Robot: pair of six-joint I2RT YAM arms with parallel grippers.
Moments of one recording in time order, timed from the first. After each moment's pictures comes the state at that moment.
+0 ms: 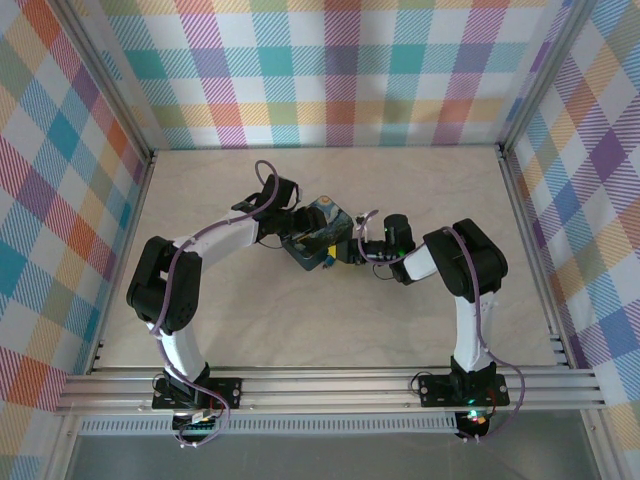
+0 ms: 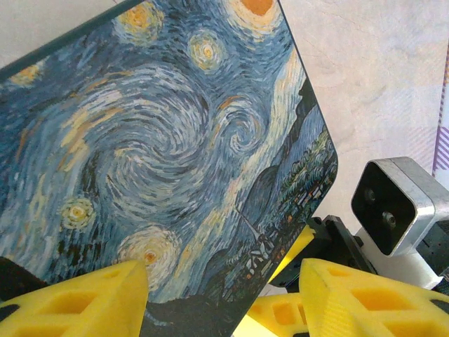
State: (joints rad) left arm -0.48 1.80 1.27 -0.34 0.33 -0.78; right arm 0.42 2.05 0.78 0.87 -0.87 0.55
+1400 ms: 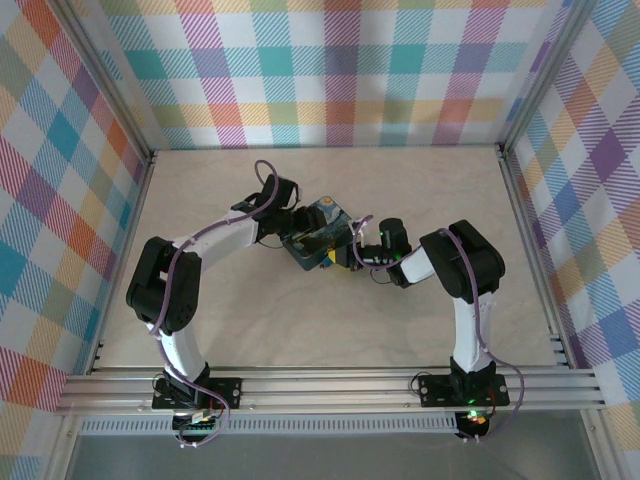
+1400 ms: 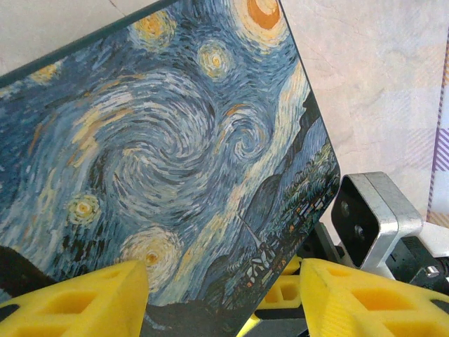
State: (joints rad) left arm -0.48 1.80 1.26 -0.34 0.33 -0.78; right arm 0.45 2.05 0.77 0.83 -0.81 0.49
